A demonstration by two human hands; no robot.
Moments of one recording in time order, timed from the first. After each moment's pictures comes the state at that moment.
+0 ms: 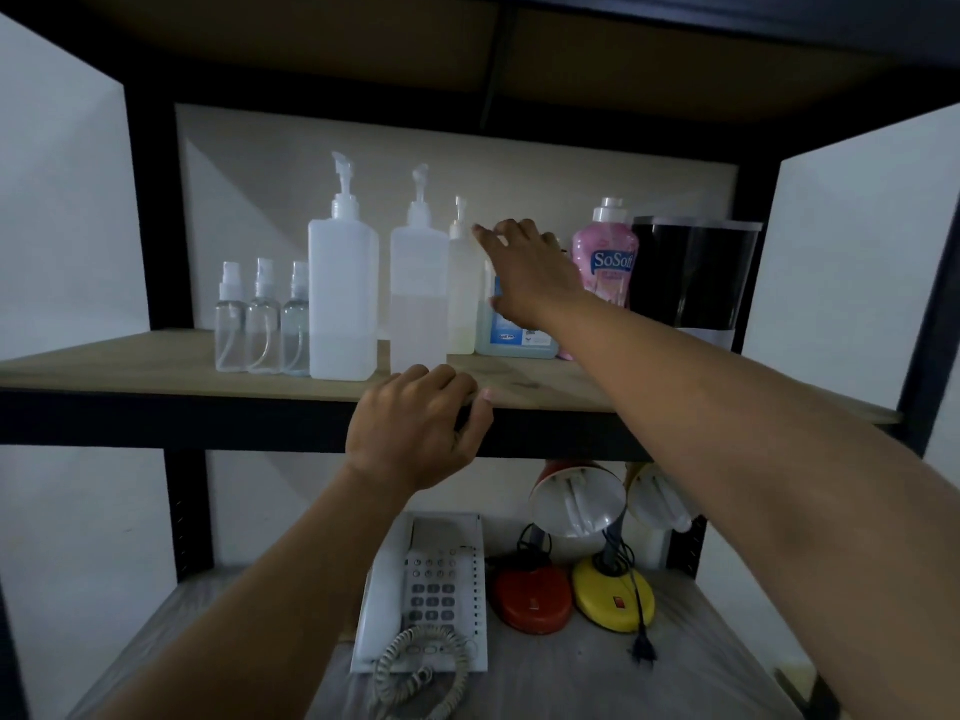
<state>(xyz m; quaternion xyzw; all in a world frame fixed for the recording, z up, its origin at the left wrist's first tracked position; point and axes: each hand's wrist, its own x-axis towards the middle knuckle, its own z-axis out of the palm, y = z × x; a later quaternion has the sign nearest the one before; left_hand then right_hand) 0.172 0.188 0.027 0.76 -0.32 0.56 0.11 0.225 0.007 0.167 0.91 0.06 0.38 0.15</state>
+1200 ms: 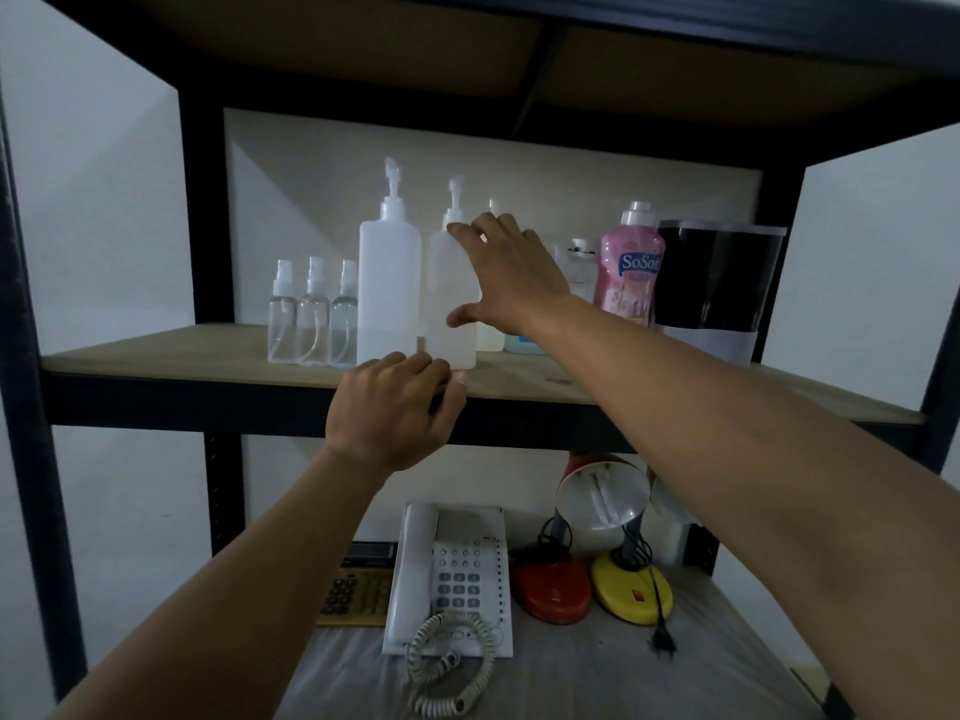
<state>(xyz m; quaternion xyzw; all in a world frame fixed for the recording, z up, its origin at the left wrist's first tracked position) 0.185 0.247 0.030 0.75 -0.30 0.58 0.11 0.203 0.077 0.163 0.90 0.12 0.40 0.14</state>
